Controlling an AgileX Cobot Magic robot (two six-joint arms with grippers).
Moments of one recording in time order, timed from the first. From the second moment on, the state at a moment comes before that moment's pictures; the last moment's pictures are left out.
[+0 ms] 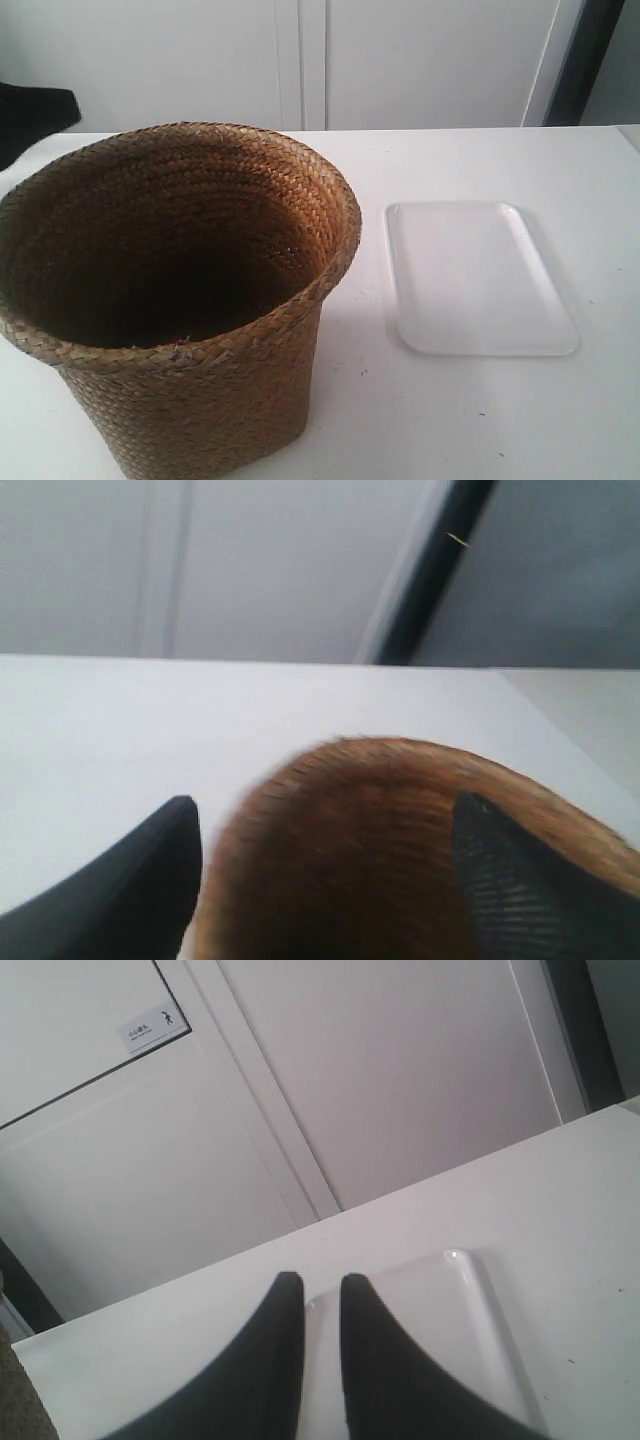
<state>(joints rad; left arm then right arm) -0.15 0.88 -0.62 1.66 -0.41 -1.95 0.11 0.01 0.00 0.04 0.04 0.42</state>
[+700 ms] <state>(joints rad) -0.07 0.51 -0.67 1.65 0.24 -0.22 0.11 0.01 0.00 0.04 0.05 0.42</state>
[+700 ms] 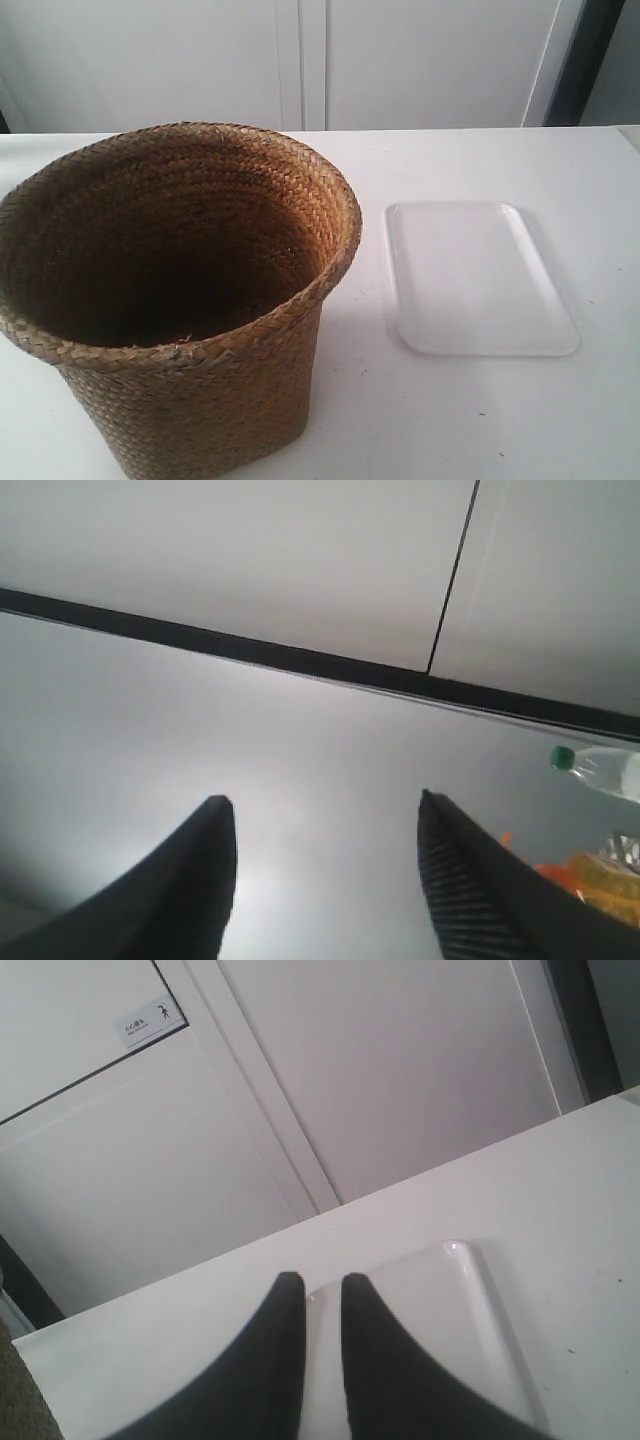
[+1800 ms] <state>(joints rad) -0.42 1.02 -1.12 -0.02 1.13 -0.10 0.11 0.01 0.00 0.04 0.10 0.43</state>
